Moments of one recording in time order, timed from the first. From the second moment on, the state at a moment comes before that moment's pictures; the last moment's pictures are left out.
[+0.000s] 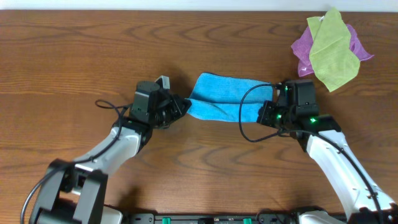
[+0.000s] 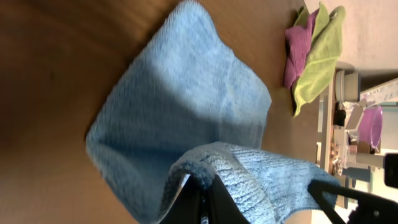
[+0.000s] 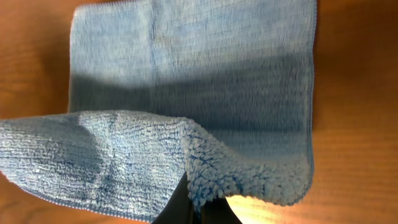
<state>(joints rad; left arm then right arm) -0.32 1.58 0.70 0.19 0.50 -0.91 0.15 1.36 0.81 -0.46 -0.23 0.46</state>
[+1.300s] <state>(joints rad) -0.32 1.95 1.04 0.26 0.43 -0.82 0.11 1.62 0.81 -0.10 -0.15 0.46</state>
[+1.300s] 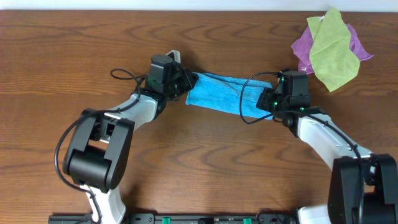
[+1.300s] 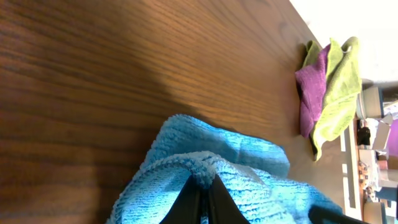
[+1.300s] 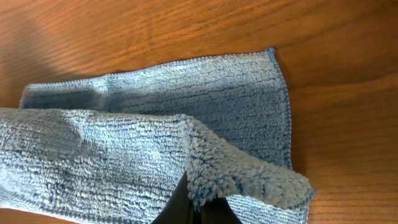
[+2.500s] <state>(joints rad) -0.32 2.06 1.15 0.20 0.41 -0.71 0.11 1.70 0.81 -0.04 -0.12 0.43</state>
